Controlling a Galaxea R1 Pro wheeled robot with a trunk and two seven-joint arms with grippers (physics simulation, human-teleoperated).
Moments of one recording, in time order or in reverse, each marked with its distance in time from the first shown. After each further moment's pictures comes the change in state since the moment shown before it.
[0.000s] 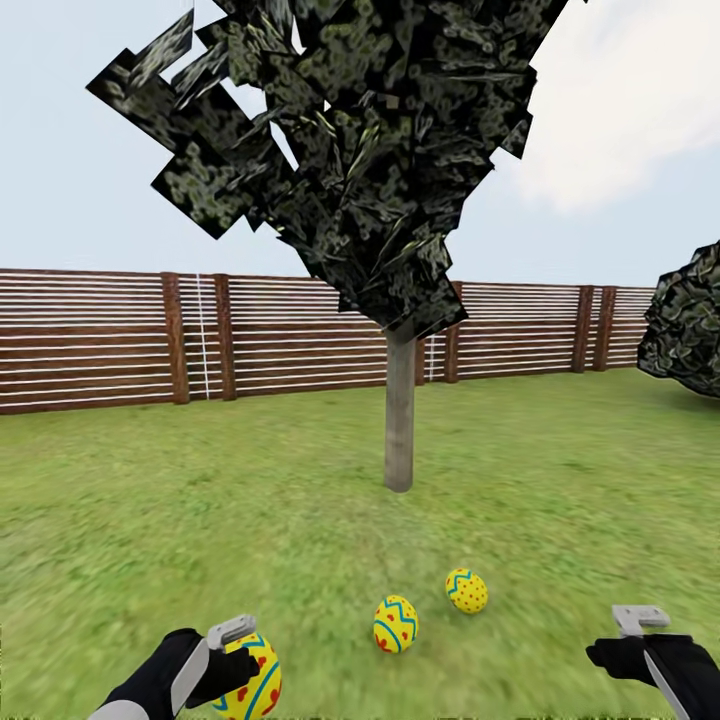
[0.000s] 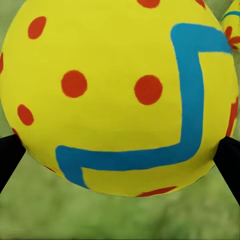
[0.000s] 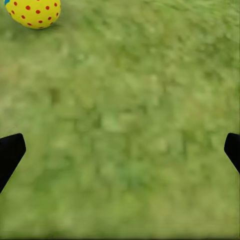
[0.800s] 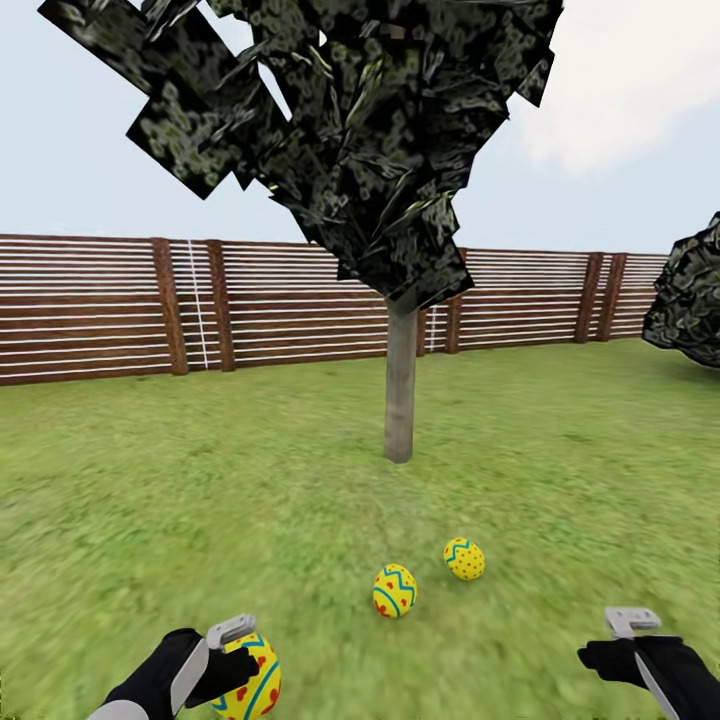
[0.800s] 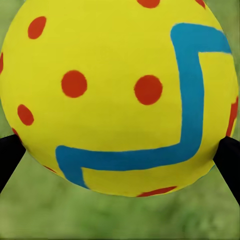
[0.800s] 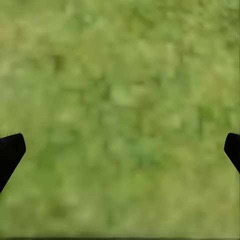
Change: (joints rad) left arm 0.000 0.002 0.000 -0.001 0.000 0.000 0.000; right arm 0.000 0.022 0.003 0.008 0.002 0.000 -0.001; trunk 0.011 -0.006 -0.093
